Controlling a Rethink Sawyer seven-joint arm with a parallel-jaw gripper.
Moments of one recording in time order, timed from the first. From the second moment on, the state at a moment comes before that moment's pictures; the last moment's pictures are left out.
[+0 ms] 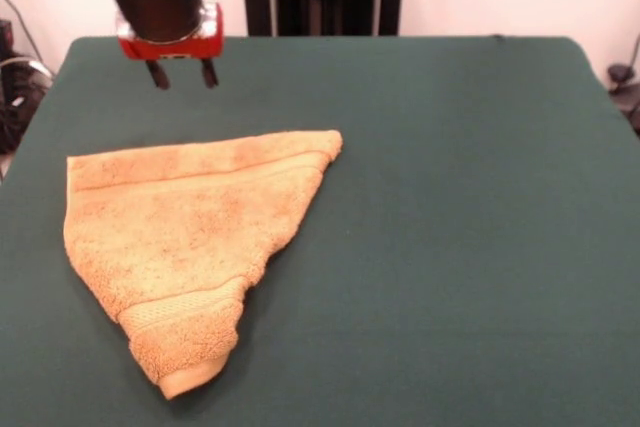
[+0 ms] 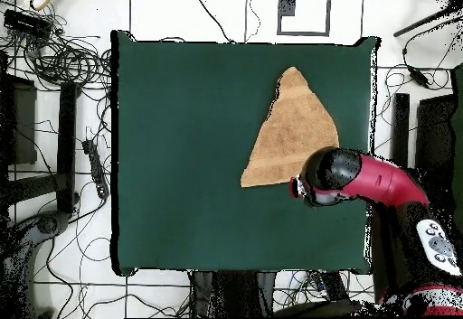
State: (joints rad) arm -0.54 -0.49 0.06 1.49 -0.28 0.95 1.43
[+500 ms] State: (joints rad) arm -0.51 -0.36 0.08 1.15 -0.17 1.14 1.43
